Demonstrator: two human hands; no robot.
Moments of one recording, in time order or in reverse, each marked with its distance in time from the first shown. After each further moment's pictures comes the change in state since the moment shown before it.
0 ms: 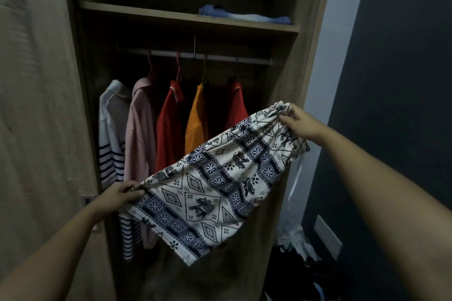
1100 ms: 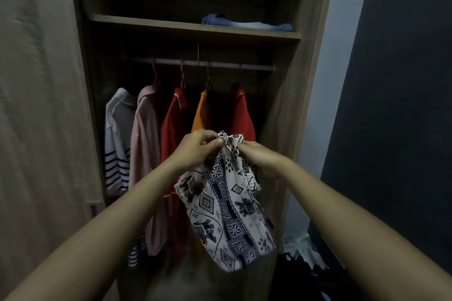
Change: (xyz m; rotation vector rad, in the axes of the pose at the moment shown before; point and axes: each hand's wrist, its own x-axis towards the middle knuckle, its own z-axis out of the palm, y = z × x) left_hand 0.002 0.210 0.067 0.180 0.050 0.444; right_hand -0.015 -0.038 0.102 0.442 -0.362 0.133
